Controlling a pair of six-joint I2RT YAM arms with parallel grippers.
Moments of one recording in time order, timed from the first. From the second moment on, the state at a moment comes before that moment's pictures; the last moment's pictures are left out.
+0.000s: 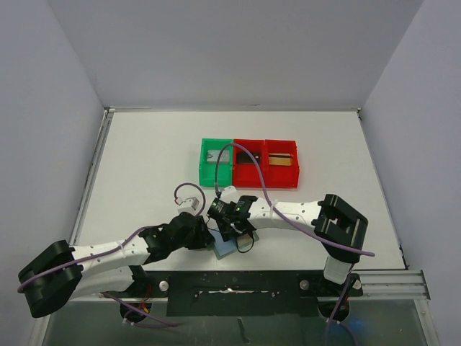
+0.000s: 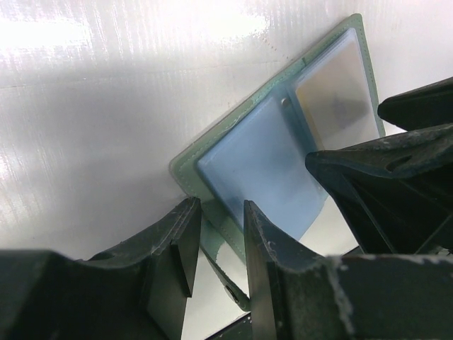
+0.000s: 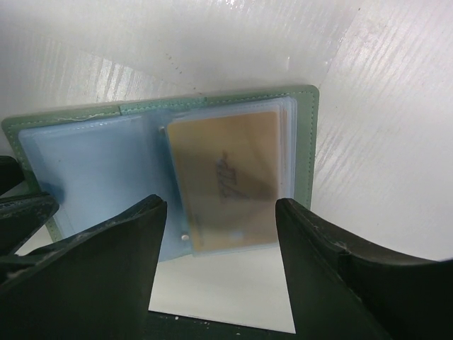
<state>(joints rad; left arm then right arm) -0.96 1.06 0.29 0.00 -0.13 -0.98 1.14 1.75 1.14 -0.73 0.34 0.69</state>
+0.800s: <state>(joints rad) -0.96 1.06 0.29 0.00 -0.12 -0.98 1.13 1.76 1.13 -0.69 0.32 0.71</state>
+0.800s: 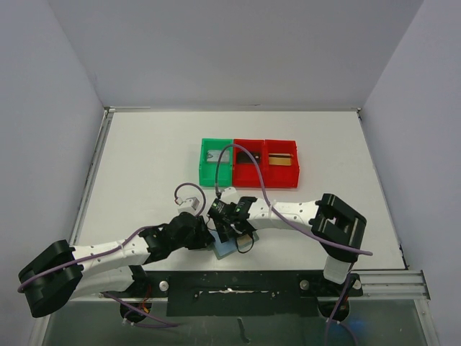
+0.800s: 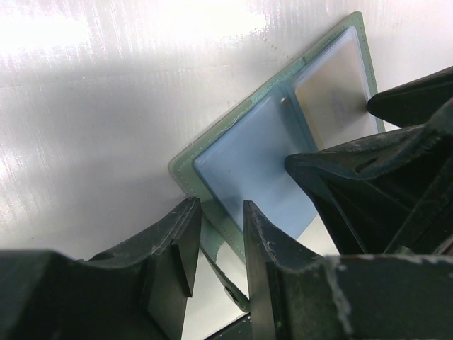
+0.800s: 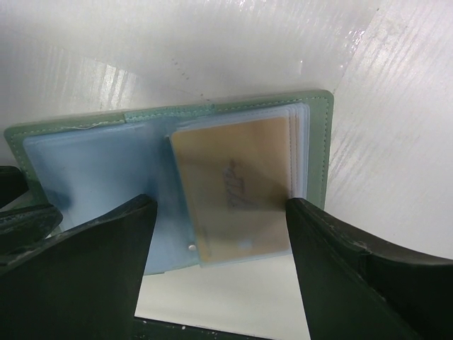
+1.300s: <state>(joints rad) -0.96 1.07 0.29 0.00 -0.12 -0.98 1.07 1.68 1.07 -0.63 0.30 0.70</state>
